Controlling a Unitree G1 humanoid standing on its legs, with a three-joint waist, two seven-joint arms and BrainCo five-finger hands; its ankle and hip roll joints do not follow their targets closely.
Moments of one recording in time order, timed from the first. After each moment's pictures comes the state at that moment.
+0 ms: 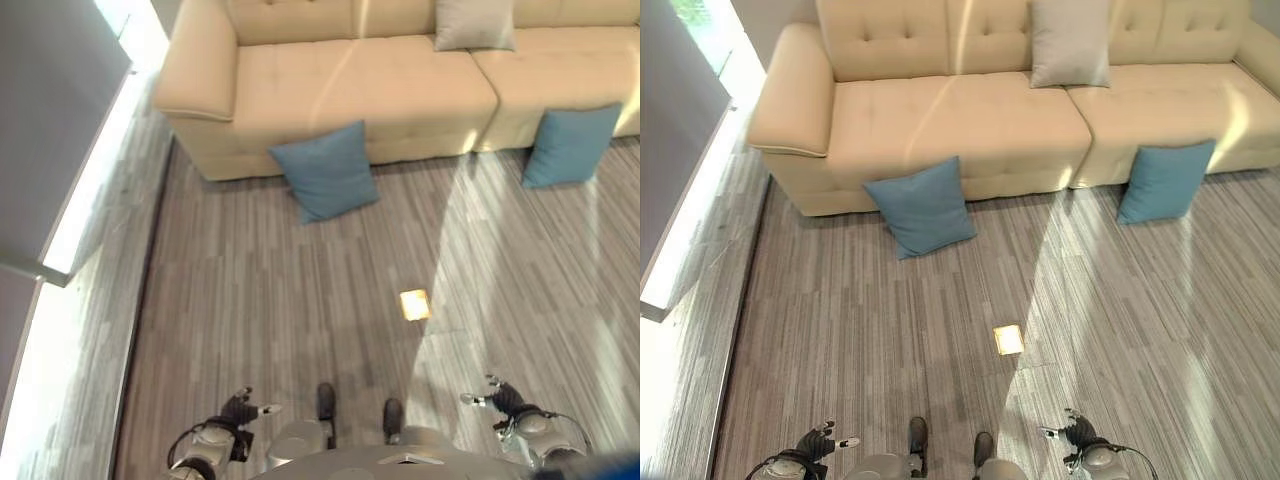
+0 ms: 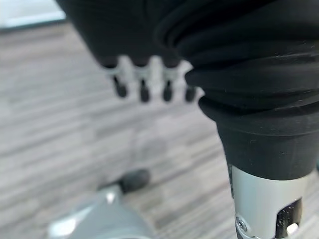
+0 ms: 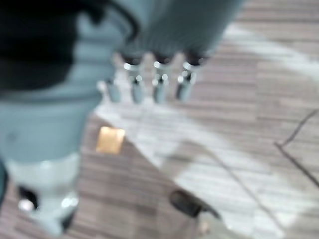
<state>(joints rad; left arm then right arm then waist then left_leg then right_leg) -0.07 0.27 -0.19 1.24 -0.11 -0.11 0.02 -0.08 -0.36 0.26 1.16 0.05 -0.10 -0.05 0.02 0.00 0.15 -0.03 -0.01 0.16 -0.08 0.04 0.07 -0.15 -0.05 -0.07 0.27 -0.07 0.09</state>
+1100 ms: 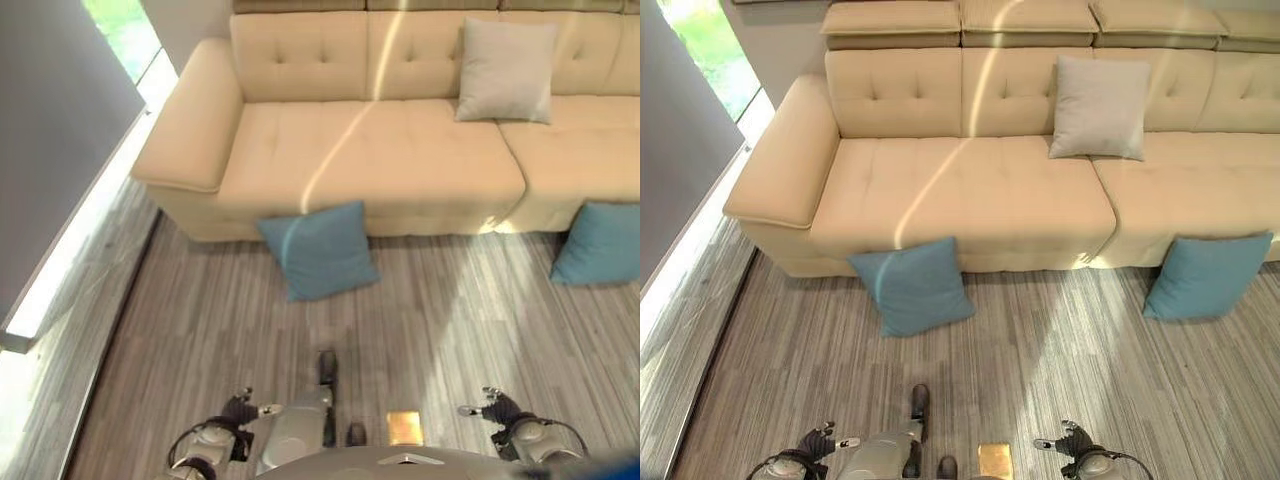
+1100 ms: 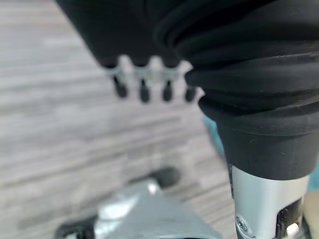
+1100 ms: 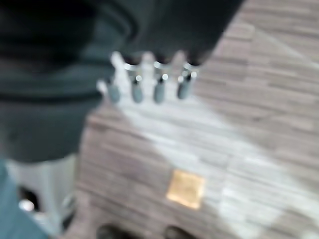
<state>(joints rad) -0.04 0.26 -0.19 1.26 -0.10 -0.11 0.02 -0.06 -0.33 0.30 1.25 0.05 -0.09 -0.05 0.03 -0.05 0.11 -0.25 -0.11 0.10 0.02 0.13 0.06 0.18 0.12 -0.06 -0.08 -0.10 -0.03</state>
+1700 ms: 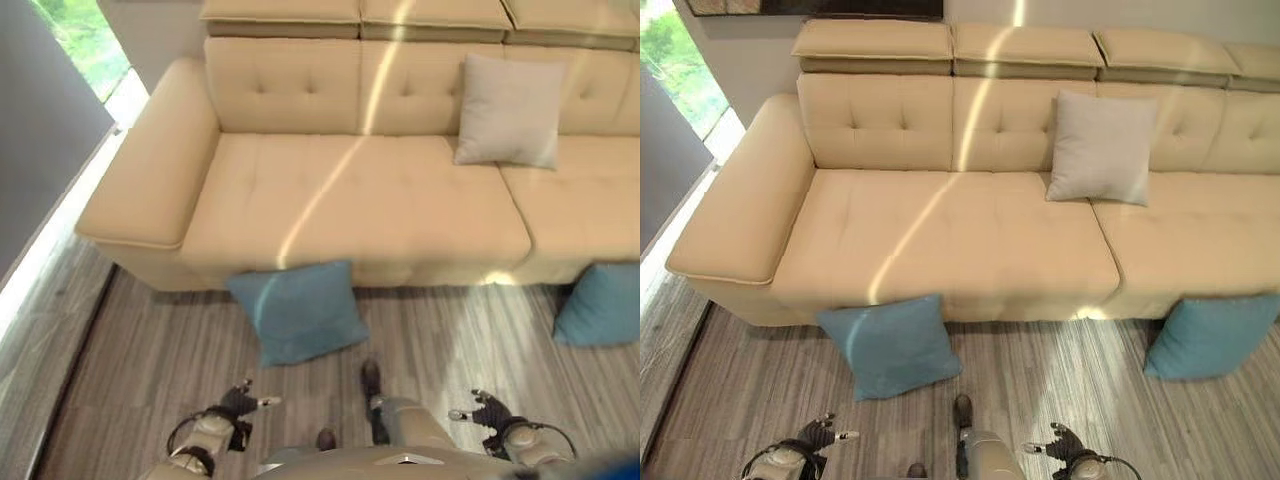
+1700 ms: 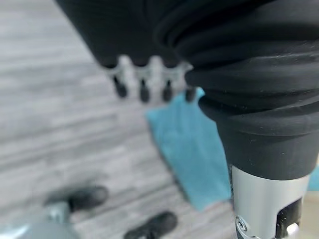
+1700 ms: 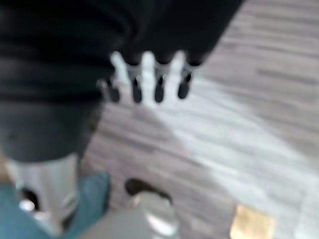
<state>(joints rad) -0.07 0.27 -0.23 1.26 -0.09 -0.10 0.01 -0.04 -0.32 0.32 1.20 0.05 -0.08 -0.04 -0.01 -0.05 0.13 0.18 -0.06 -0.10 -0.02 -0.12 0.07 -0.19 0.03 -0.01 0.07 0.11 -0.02</state>
